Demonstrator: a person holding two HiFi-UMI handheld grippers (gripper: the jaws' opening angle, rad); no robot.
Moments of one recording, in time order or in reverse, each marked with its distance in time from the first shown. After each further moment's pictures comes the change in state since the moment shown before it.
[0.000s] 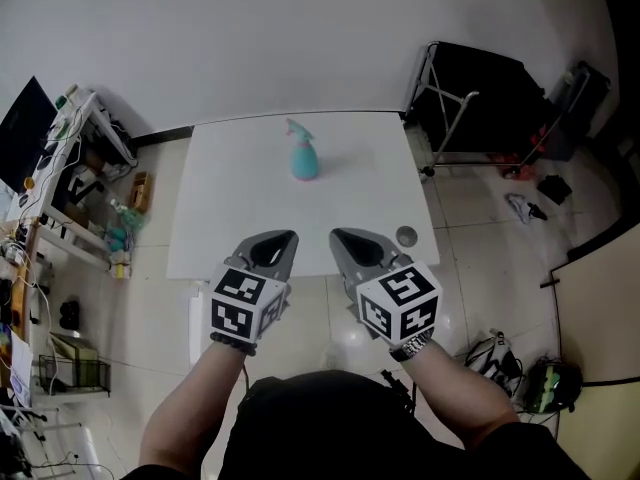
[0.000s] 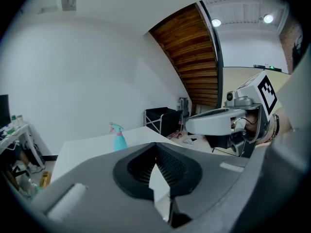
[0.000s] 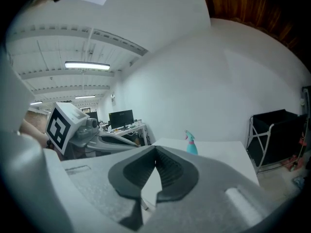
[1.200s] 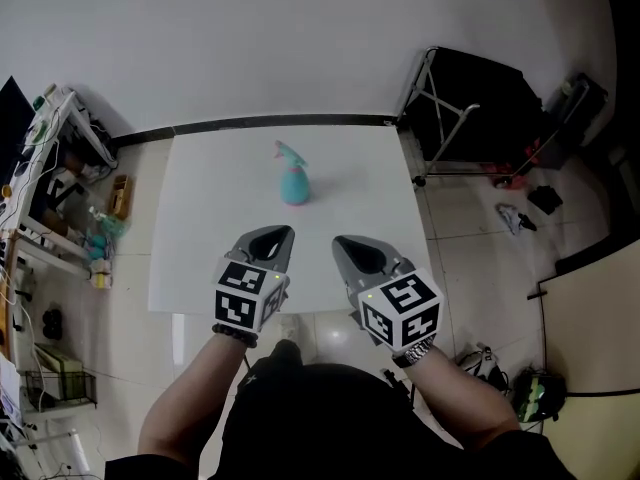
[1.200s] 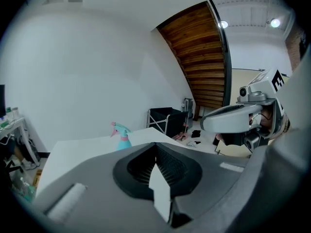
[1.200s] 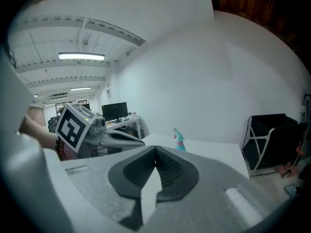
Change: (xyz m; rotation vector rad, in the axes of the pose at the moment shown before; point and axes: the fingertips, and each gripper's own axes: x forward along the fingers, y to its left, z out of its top) left arm 0.093 0.068 0.011 -0.054 0.006 0.002; right arm 0.060 -0.067 0.007 -0.033 0.092 -0.040
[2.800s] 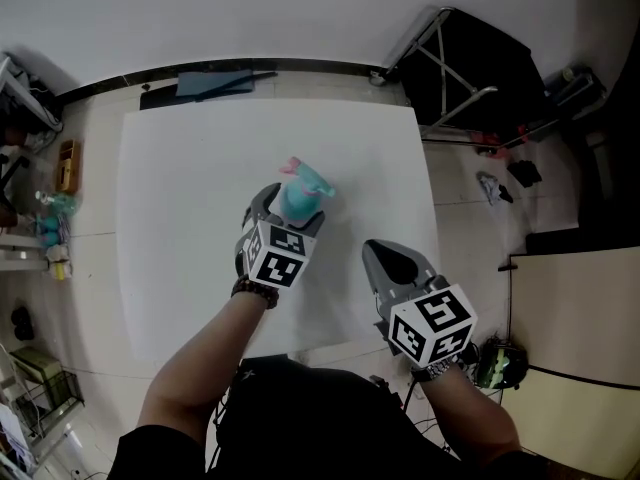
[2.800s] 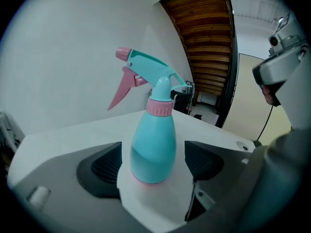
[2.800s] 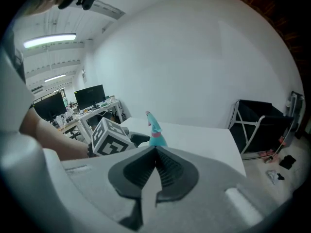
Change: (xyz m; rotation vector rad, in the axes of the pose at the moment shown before) left arm 0.196 0.108 -0.075 0.042 0.183 -0.067; right arm 0.095 -0.082 -0.019 0.092 0.243 -0.191
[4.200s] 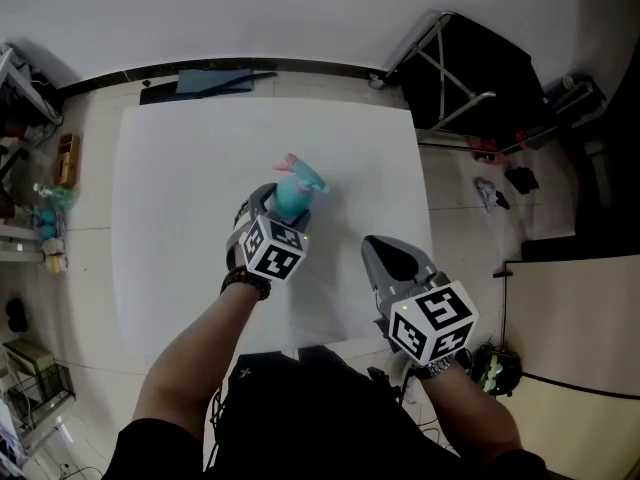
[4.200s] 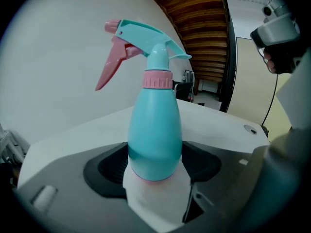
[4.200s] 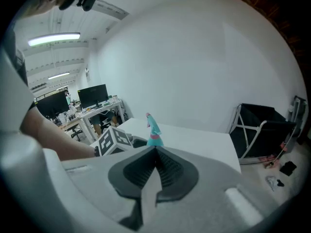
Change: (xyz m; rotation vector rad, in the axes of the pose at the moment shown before) left arm 0.017 0.007 -0.022 0.106 0.083 0.053; right arm -0.007 -0.009 0.009 -0.040 -0.009 0.022
